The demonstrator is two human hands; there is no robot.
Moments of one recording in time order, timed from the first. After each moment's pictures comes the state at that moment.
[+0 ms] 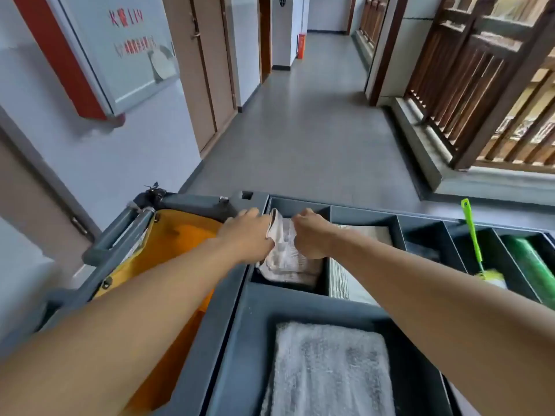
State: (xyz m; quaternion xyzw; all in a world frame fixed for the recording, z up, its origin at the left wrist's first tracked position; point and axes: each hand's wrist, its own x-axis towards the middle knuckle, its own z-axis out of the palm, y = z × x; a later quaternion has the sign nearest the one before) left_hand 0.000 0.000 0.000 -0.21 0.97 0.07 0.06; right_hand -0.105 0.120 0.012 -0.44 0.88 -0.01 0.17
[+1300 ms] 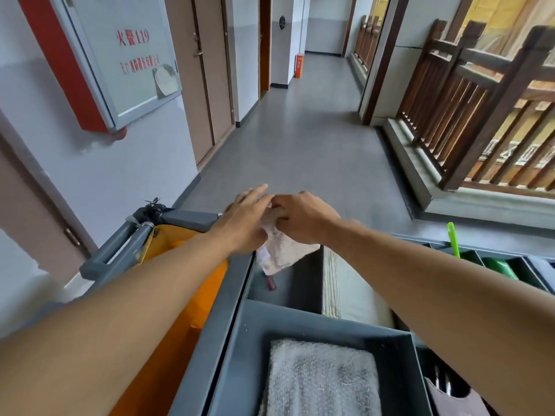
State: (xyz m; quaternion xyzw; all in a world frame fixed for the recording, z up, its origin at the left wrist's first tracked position) left_hand -0.010 -0.022 0.043 -0.17 0.97 0.15 -0.09; right_hand -0.107 0.112 0.084 -0.50 0.85 -0.15 0.06
